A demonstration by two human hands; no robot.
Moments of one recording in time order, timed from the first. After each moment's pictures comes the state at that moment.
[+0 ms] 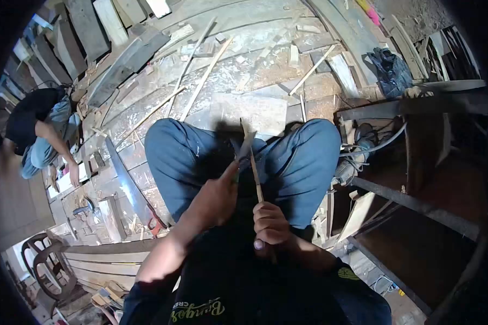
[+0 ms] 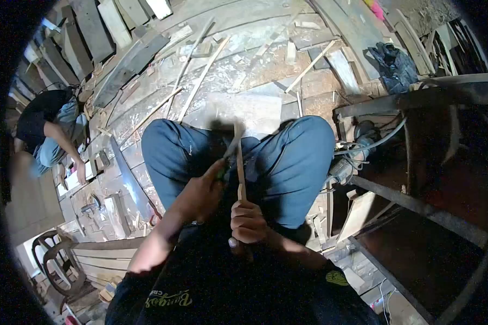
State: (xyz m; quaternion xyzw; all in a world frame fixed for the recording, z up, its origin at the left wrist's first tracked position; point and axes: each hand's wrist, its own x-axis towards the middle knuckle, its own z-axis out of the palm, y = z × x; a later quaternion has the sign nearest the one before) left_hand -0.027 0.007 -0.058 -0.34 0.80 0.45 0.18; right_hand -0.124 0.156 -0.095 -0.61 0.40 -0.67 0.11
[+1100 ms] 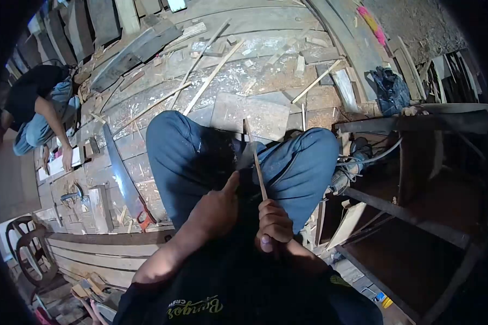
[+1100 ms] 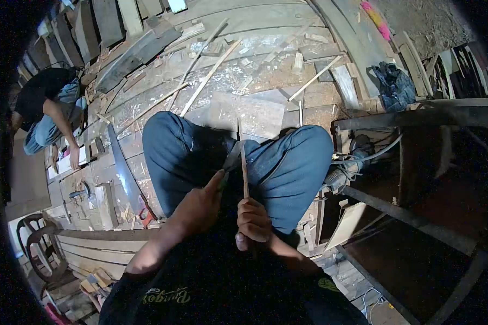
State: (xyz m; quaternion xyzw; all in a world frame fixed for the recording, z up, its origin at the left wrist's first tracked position) left_hand -0.011 0.026 -0.047 -0.37 0.79 0.45 0.19; right_hand -0.122 0.158 -0.098 -0.58 0.40 -0.71 0.08
